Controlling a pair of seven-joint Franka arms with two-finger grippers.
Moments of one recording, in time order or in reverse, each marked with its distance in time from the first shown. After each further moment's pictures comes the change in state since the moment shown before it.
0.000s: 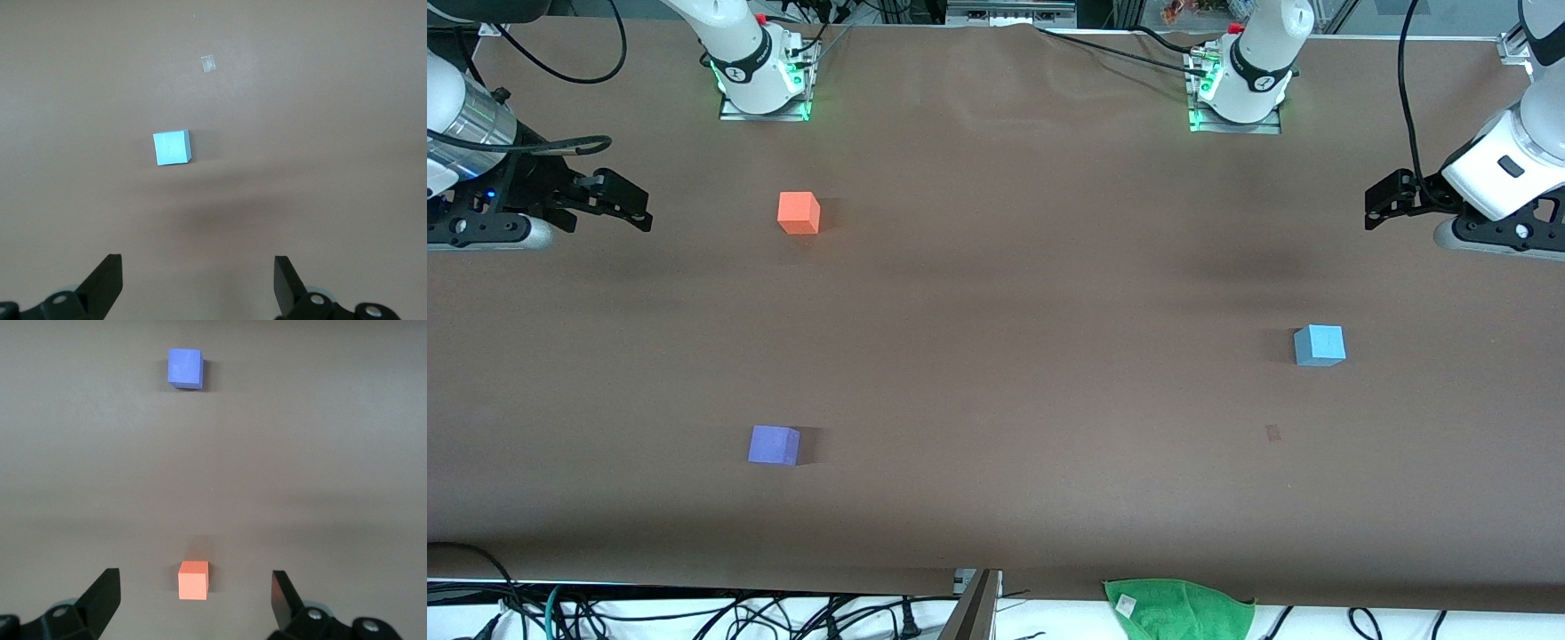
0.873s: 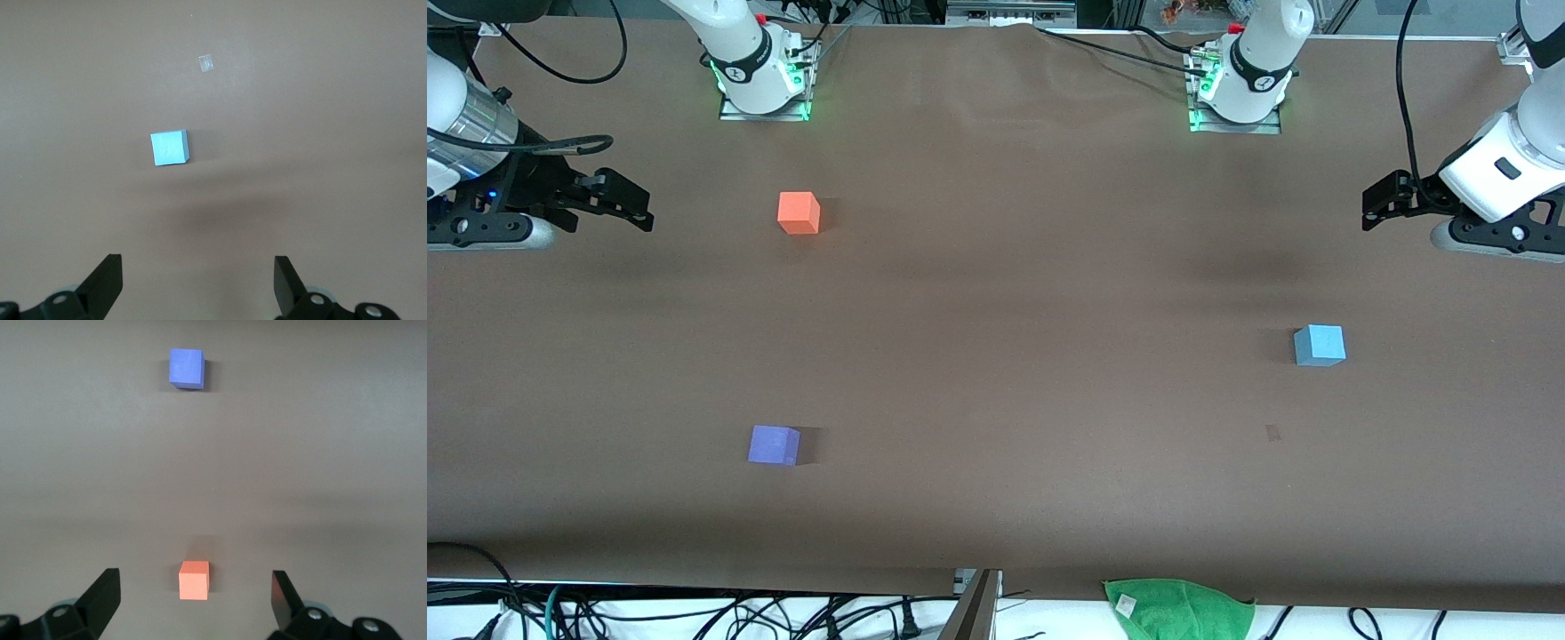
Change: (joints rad) left arm 0.000 0.004 0.001 0.001 -0.005 0.000 0.002; right arm 0.001 0.000 0.001 0.000 0.001 0.001 0.000
